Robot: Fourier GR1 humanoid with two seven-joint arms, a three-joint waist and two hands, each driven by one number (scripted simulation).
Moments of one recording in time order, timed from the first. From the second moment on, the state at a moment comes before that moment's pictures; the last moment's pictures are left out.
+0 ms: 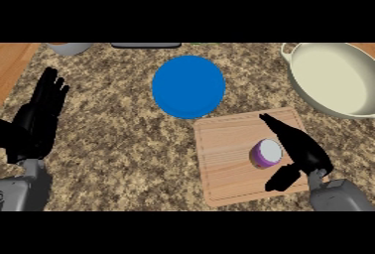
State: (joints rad) left arm -0.19 0.24 0.11 -1.63 0.12 0.14 0.21; right arm -0.18 -0.37 0.29 -1.58 0.53 0.30 0.46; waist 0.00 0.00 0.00
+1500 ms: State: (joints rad) left arm -0.19 0.19 0.14 -1.63 0.06 0.12 0.22; right arm -0.08 -0.49 0.42 -1.52 0.80 0.35 -0.23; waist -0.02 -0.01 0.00
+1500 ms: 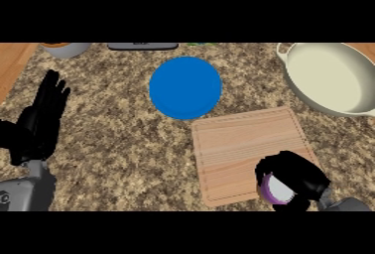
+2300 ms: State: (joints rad) left arm -0.20 0.21 0.16 -1.64 0.07 0.12 0.24; right arm 0.19 -0.76 -0.10 -1.73 0.25 0.26 -0.73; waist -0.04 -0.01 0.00
